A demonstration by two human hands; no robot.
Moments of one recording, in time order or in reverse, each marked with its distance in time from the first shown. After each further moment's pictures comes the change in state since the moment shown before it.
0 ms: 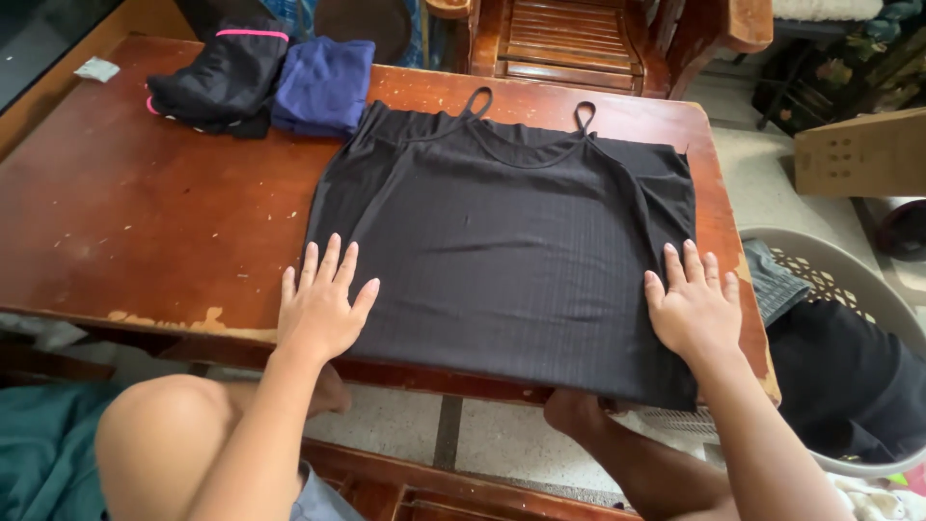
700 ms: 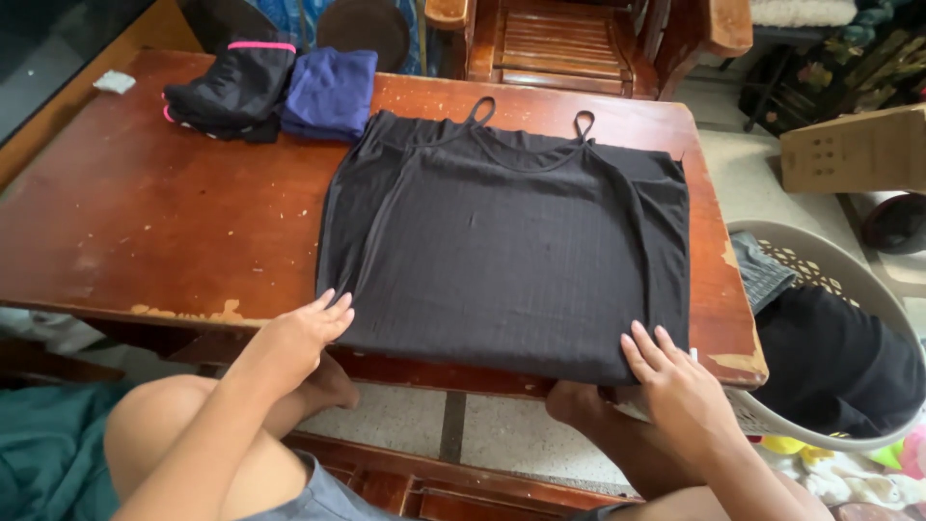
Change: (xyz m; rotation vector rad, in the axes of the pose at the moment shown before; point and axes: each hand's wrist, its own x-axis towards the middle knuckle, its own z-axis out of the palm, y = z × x) left_hand -0.046 -0.067 -0.008 0.025 0.001 0.566; right_hand -0.133 -0.039 -0.053 -0.460 -0.174 -0.387
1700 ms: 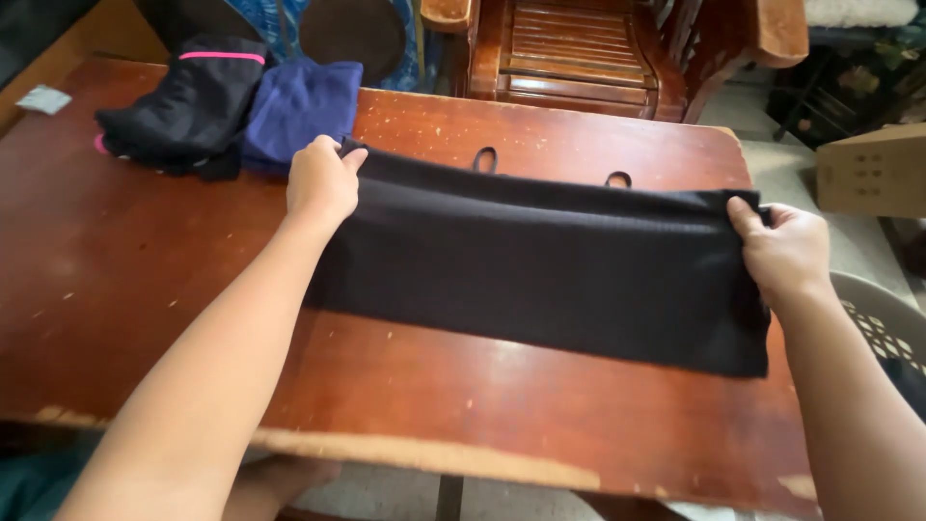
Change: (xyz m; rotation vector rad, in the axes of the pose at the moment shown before) left_hand 0.292 -0.086 -0.029 -0.388 0.598 -0.626; right_hand 0.240 0.151 0.012 1.430 0.522 0.608
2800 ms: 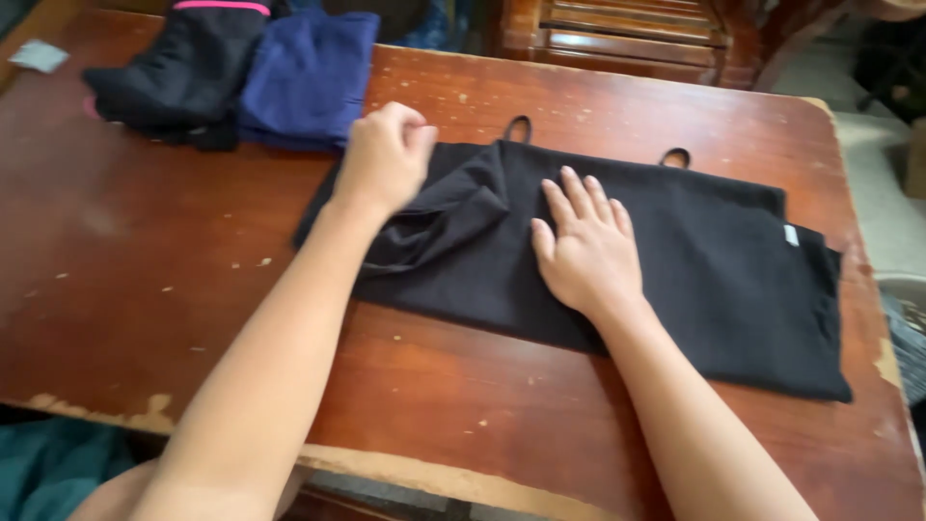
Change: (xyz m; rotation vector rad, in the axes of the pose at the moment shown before) left_hand -0.026 0.035 0.032 -0.104 0.007 0.333; right_hand -0.073 -0.038 0.206 -0.793 -0.374 -0.557
